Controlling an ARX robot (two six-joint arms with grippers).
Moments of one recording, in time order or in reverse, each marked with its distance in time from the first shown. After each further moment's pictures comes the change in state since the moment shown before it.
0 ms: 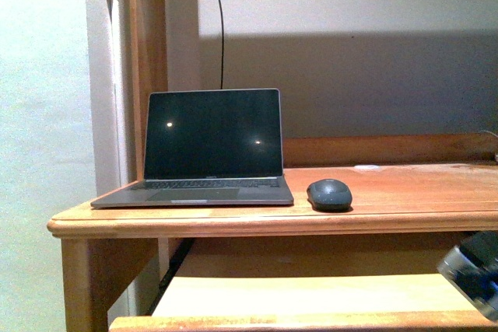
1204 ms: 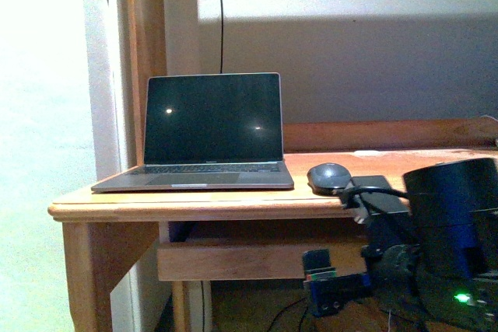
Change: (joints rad) left arm 0.000 0.000 0.000 0.000 0.000 0.000; right arm 0.117 0.378 0.426 0.067 0.339 0.235
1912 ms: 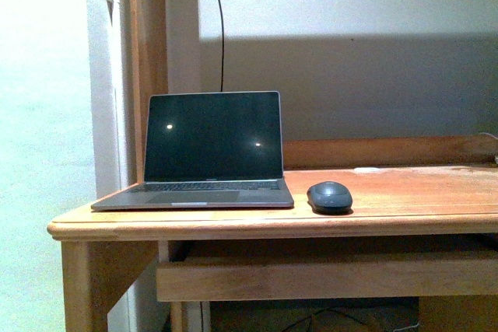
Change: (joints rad) left arm 0.000 0.000 0.000 0.000 0.000 0.000; right arm -0.155 -1.190 -0.748 -0.291 -0.463 0.404
